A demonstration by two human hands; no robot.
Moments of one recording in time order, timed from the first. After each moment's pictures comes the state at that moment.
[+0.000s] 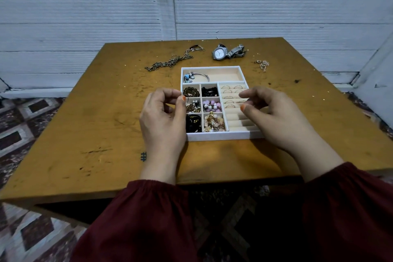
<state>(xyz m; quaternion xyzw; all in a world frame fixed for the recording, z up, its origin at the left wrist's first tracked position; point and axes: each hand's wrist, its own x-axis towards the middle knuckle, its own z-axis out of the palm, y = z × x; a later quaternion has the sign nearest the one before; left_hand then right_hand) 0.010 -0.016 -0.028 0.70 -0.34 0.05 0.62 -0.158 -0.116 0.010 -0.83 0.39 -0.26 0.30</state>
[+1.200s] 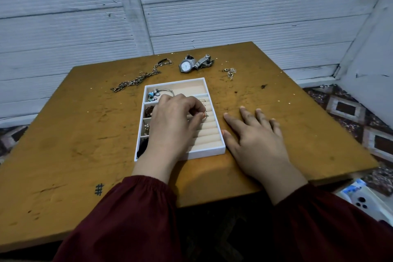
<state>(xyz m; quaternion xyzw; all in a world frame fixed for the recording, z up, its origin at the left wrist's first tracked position) -0.037 -0.086 0.001 0.74 -0.57 0.04 0.35 -0.195 -0.139 -0.026 -0.85 0.51 -0.09 0.12</state>
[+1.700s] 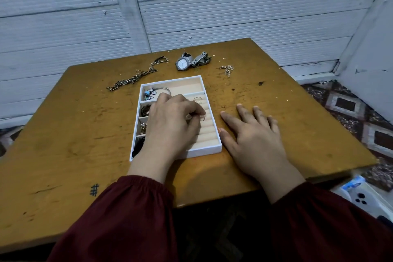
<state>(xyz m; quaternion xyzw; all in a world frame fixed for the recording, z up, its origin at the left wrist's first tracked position) -0.039 -0.086 0.000 0.76 -0.59 0.05 0.27 -0.197 -0.139 -0.029 -0.85 0.50 -0.10 0.11</state>
